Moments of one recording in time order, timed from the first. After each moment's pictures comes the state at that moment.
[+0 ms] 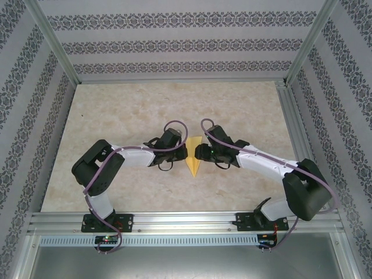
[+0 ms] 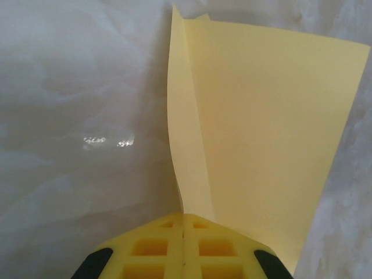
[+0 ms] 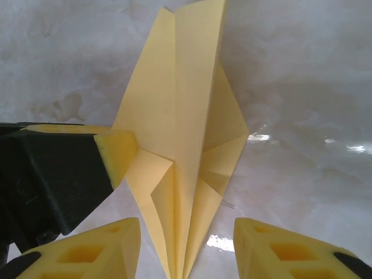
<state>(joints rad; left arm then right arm) -0.72 1.77 0.87 0.06 0.15 -0.82 0.67 1.43 0.81 -0.36 -0.09 0.69</state>
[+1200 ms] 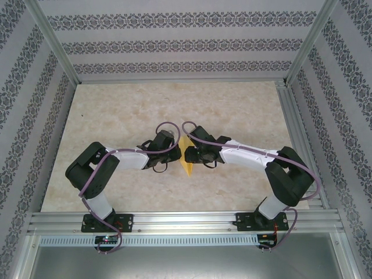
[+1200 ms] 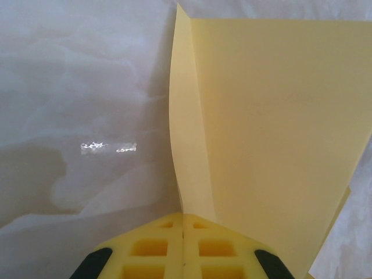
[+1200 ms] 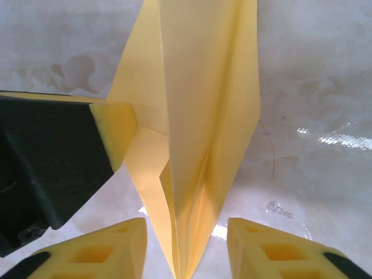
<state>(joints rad) -0.68 1.72 0.78 0.11 0.13 -0.86 0.79 1.61 0.97 -0.45 -0.04 0.67</state>
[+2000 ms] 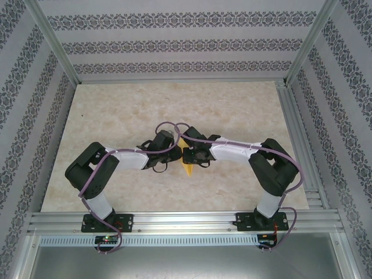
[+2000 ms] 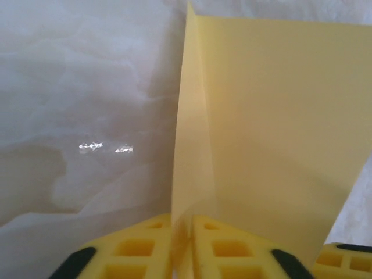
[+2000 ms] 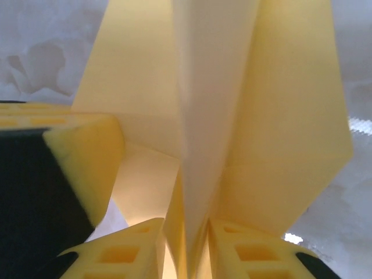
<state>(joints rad) -0.68 1.71 0.77 0.11 0.13 -0.87 0.80 1.77 1.05 -0.44 -0.04 0.68</state>
